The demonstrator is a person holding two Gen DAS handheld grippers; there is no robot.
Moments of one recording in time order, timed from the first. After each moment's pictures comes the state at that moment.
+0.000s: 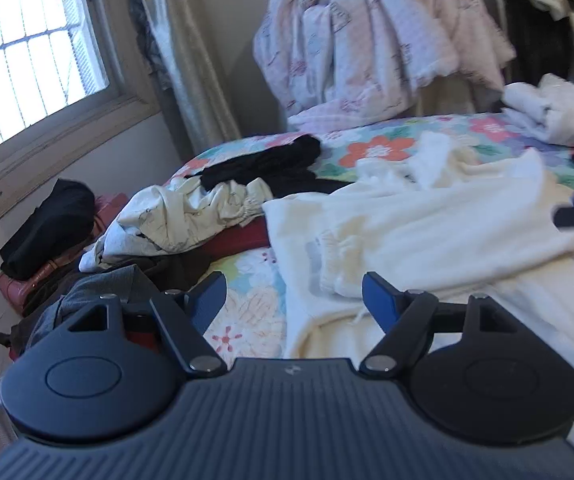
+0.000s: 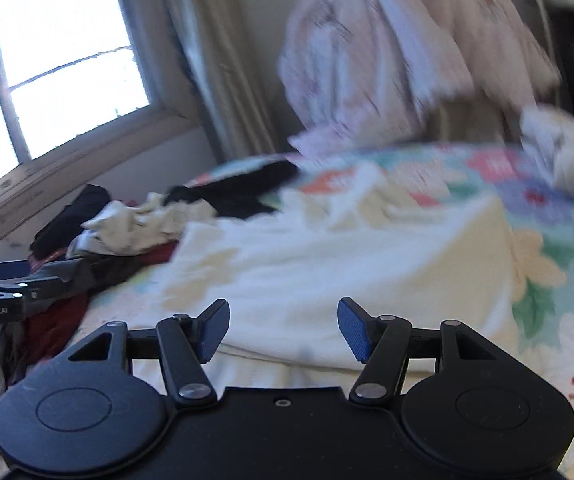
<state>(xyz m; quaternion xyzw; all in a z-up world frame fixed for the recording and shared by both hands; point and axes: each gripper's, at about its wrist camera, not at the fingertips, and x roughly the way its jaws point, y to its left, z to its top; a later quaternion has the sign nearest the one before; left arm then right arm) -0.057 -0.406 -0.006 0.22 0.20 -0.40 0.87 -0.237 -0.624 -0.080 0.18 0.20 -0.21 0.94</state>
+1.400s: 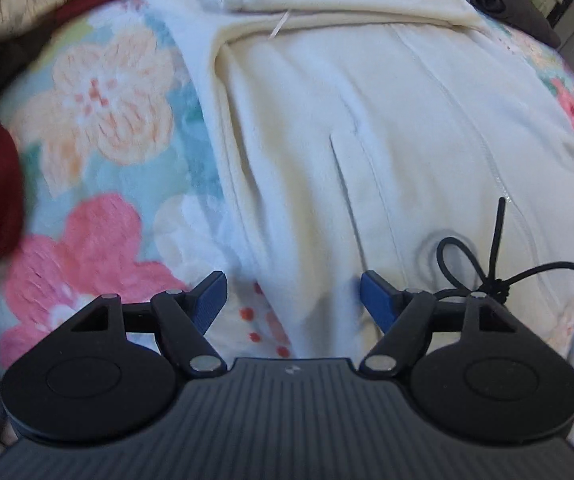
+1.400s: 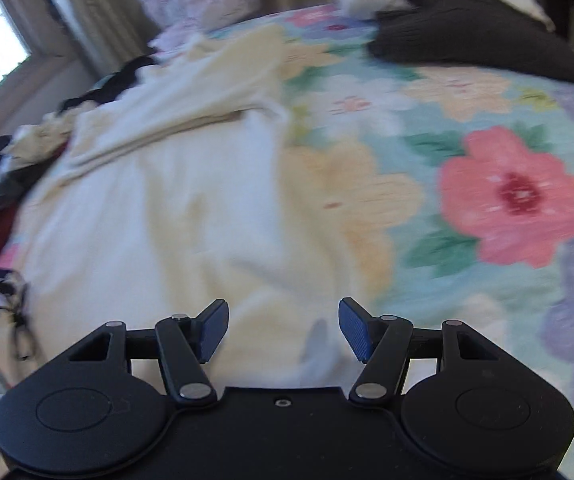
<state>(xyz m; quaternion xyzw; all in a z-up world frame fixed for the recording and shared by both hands) 0.036 -0.338 -0.133 0.28 0.48 -0.58 0.60 -0.470 -0.571 -0.144 0.32 0.34 -0.36 0.81</state>
